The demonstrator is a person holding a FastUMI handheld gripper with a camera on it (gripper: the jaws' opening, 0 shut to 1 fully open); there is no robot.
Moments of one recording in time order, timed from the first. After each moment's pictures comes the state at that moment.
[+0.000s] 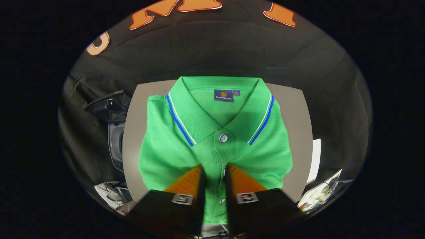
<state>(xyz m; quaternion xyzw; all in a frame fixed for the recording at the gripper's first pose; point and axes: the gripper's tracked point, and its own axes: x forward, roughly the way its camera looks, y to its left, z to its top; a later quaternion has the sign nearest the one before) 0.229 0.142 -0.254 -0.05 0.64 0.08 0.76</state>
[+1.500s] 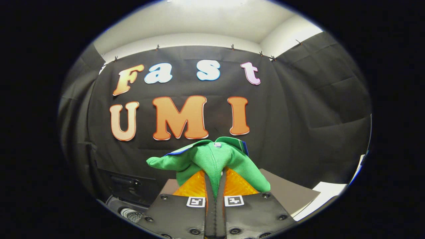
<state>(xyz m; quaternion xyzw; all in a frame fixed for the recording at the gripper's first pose) 0.213 0.166 -0.113 0.03 0.00 0.03 1.00</state>
